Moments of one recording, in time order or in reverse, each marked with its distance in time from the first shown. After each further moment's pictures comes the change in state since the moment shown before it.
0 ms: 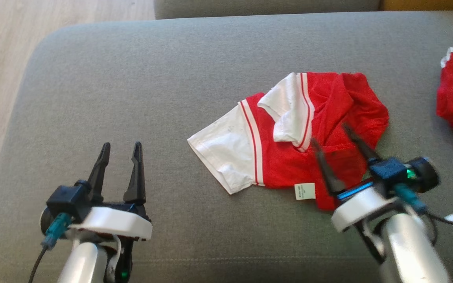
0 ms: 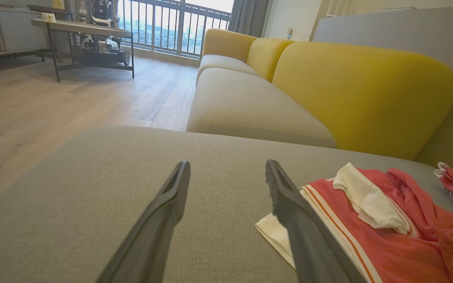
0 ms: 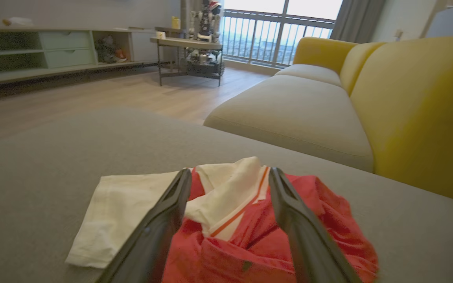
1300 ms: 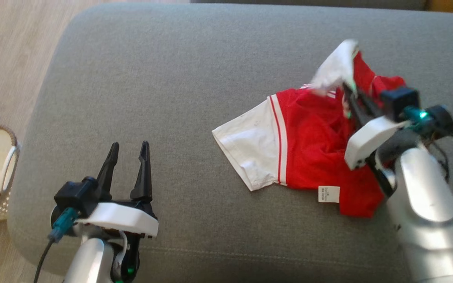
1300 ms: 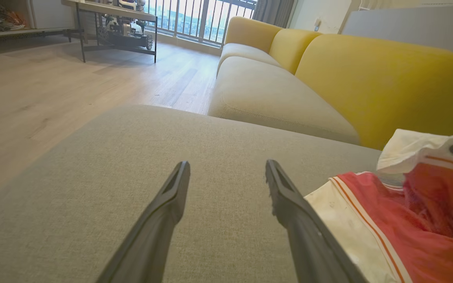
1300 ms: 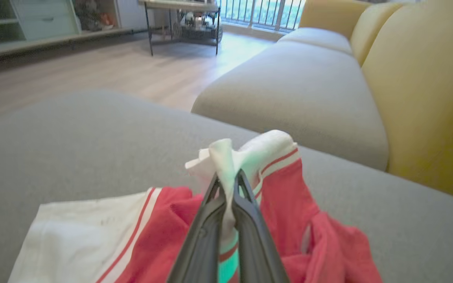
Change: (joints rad) left arm -0.034 -0.047 0.021 0.073 0.014 -0.049 0.000; right arm -0.339 -0.006 -0.074 0.345 -0.047 0.000 0.151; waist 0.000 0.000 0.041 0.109
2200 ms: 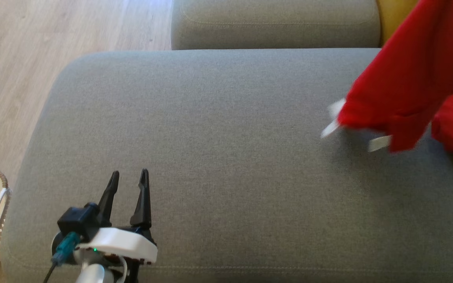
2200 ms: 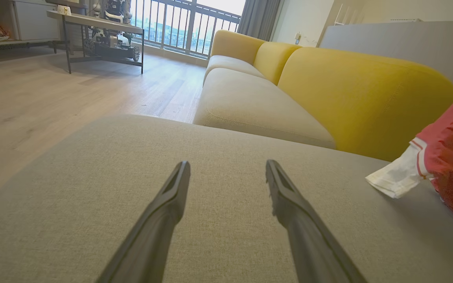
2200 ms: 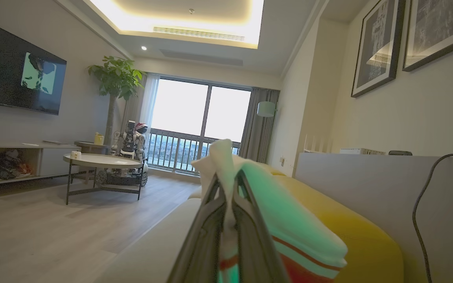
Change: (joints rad) left arm 0.100 0.000 0.004 -0.003 0.002 0.009 0.000; right arm -0.292 -0.162 -0.175 -0.249 0.142 0.000 0.069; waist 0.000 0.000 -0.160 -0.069
